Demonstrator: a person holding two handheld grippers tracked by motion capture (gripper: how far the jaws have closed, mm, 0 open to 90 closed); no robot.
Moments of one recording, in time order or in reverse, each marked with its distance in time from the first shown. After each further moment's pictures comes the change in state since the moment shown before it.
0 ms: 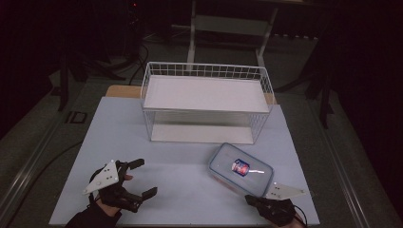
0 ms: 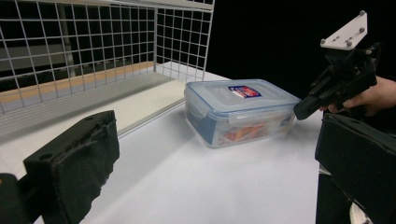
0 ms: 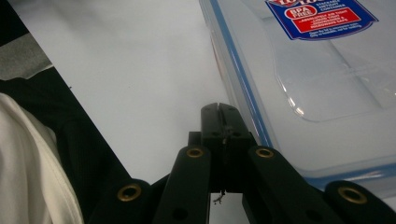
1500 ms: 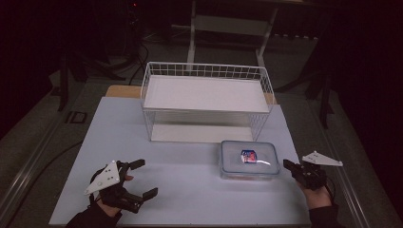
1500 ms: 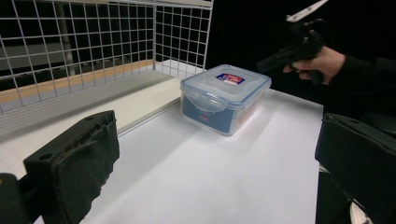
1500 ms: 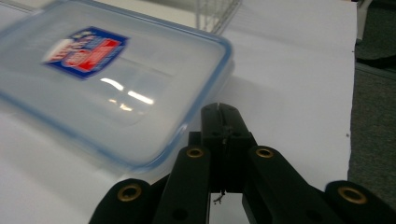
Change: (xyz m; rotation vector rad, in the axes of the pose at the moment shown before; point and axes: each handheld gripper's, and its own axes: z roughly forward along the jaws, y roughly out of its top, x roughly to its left) left arm -0.002 0.000 0.001 0.010 0.000 0.008; right arm -0.125 0.008 -0.034 -0.079 -0.361 0.175
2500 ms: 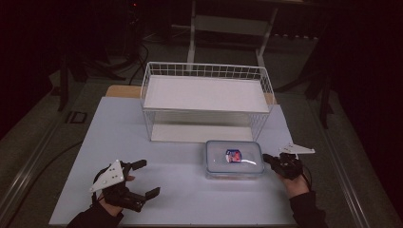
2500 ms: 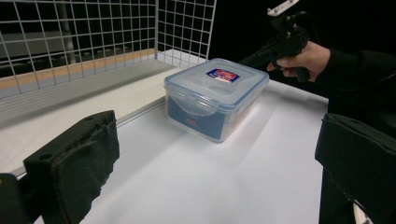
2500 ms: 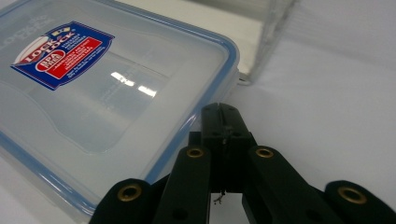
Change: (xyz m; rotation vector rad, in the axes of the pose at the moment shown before) left arm 0.002 -0.003 0.007 0.044 0.014 -0.016; right arm 0.030 0.022 0.050 0.042 0.096 -0.033
